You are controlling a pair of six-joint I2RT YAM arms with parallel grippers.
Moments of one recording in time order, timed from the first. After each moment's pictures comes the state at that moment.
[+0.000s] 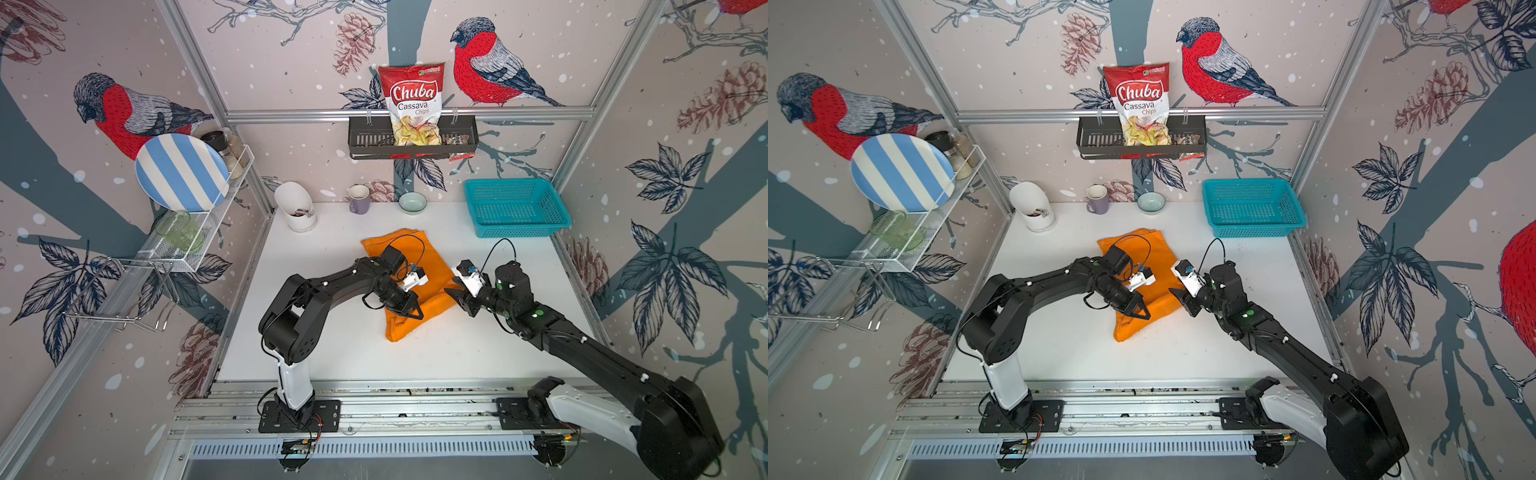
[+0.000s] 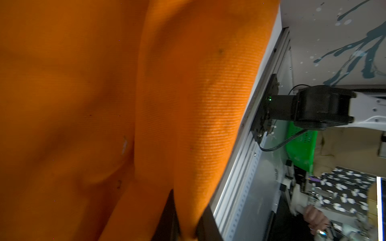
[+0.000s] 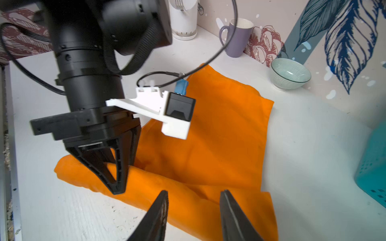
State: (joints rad) left arm -0.62 1.88 1.24 -0.66 0.86 -0.07; right arm 0.55 1.07 0.58 0.00 -0.35 -0.29
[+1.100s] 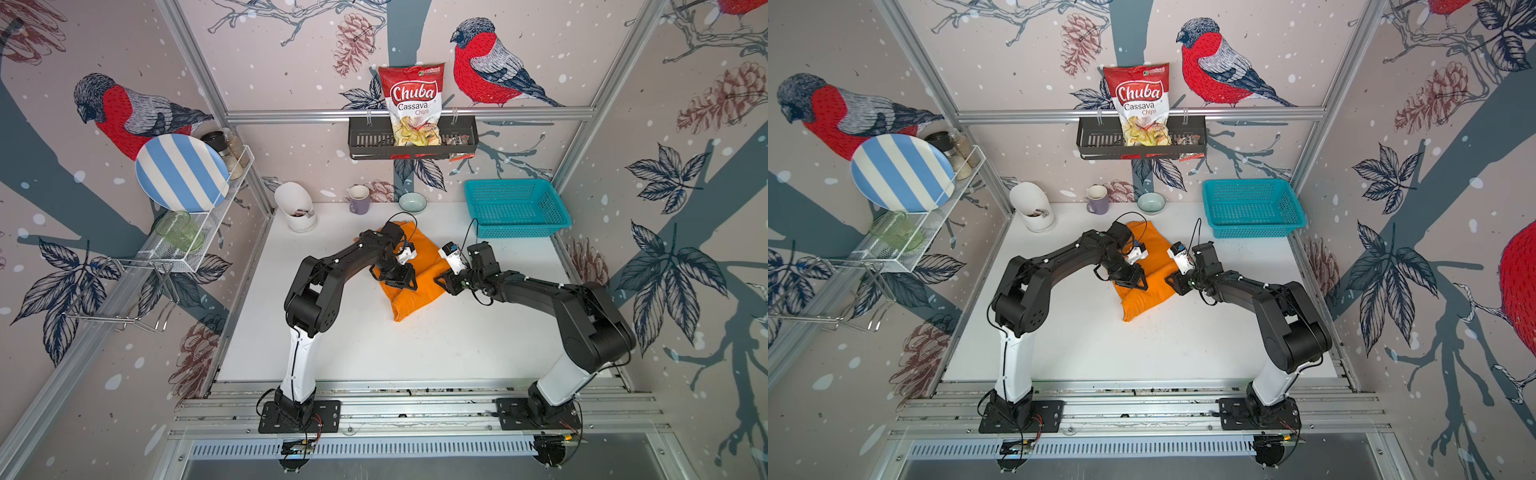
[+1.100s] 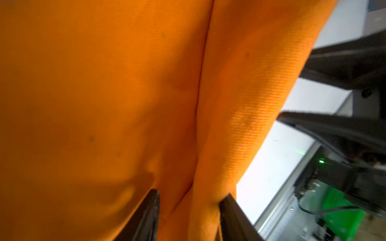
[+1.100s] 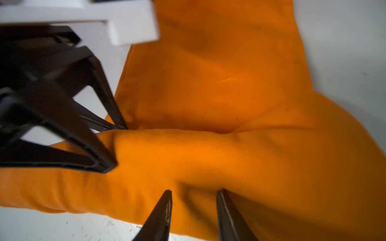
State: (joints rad) left arm -0.55 2.05 1.59 -0.85 0.44 -0.11; right arm 0.43 1.72 0.89 0.02 -0.44 -0.10
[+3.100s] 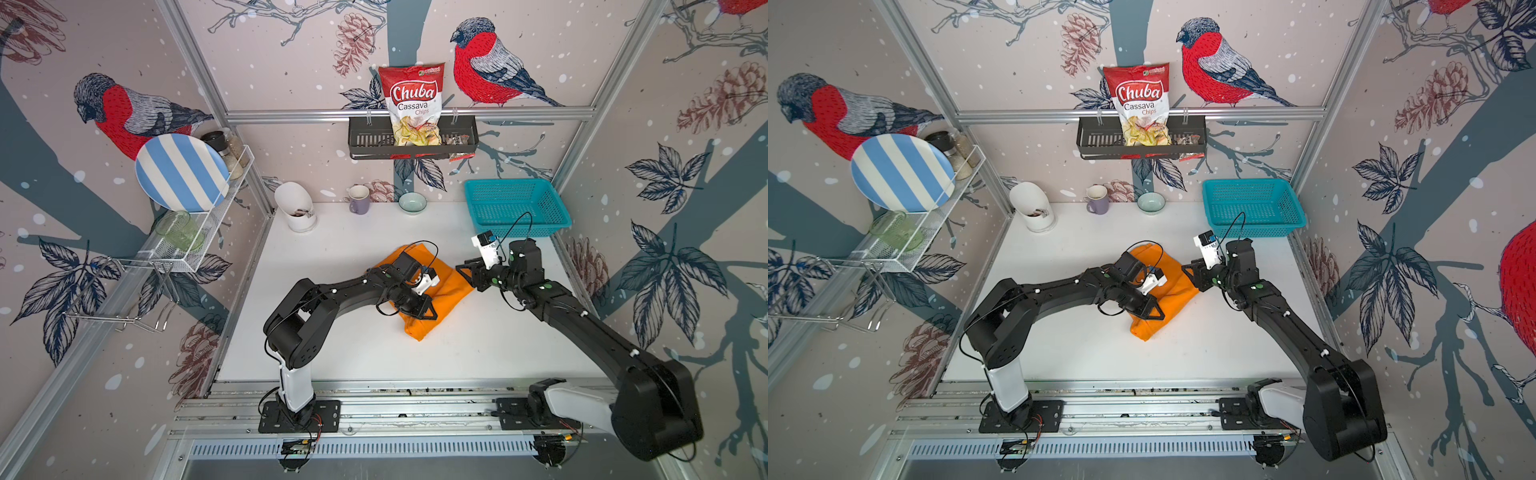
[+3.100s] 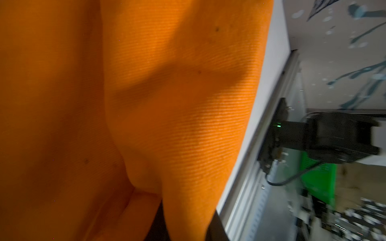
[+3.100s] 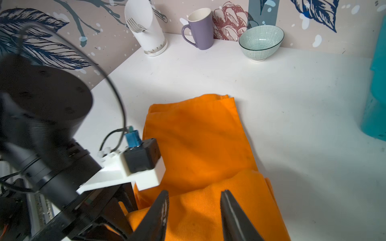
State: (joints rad) left arm -0.73 1.86 1.16 -0.37 0.79 -0.34; right arm 0.33 1.17 0.75 -0.12 -0.50 -0.01
